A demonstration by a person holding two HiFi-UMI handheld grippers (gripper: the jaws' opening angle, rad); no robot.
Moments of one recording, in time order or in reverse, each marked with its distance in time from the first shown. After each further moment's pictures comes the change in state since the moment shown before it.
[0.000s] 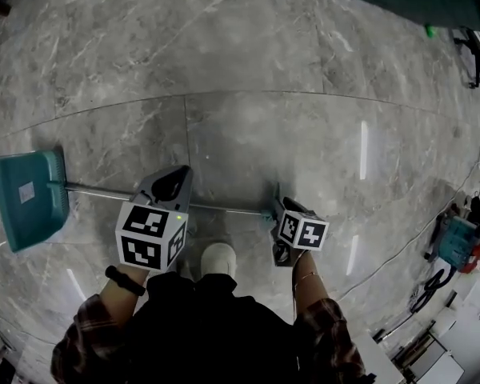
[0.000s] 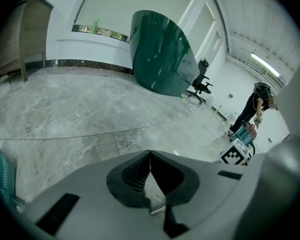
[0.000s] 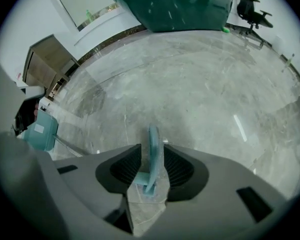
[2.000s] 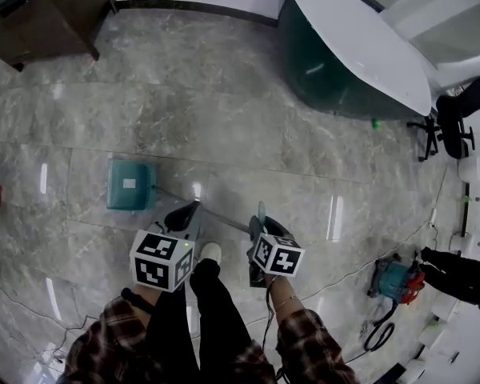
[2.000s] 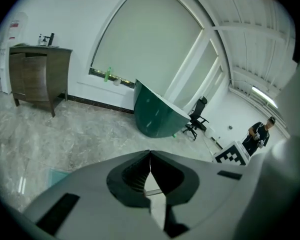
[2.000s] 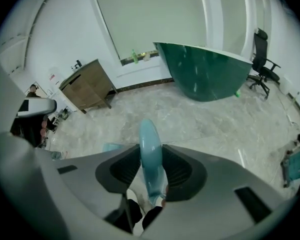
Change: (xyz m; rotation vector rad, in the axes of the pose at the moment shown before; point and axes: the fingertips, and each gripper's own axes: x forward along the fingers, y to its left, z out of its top) left arm -0.431 -0.140 0.274 -0.151 -0.218 0.035; right arm -0.477 0.268 0.177 -0.198 -0.221 0.067
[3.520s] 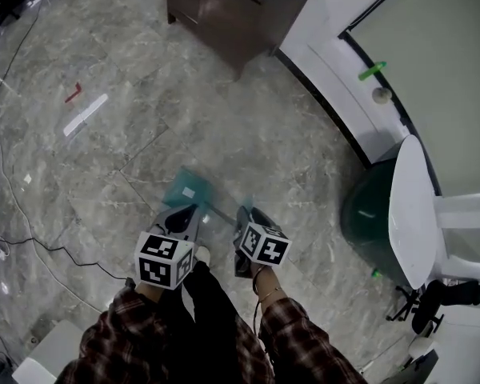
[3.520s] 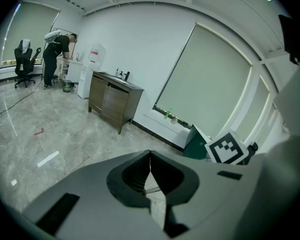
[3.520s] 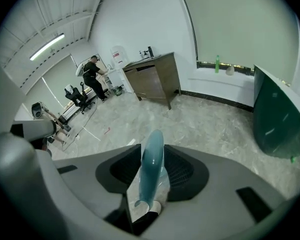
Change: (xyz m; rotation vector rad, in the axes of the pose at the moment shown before) left arm -0.298 0.168 0.065 -0.376 -0.391 0.507; right arm -0.025 0.403 0.106 -0.545 0.055 0.423
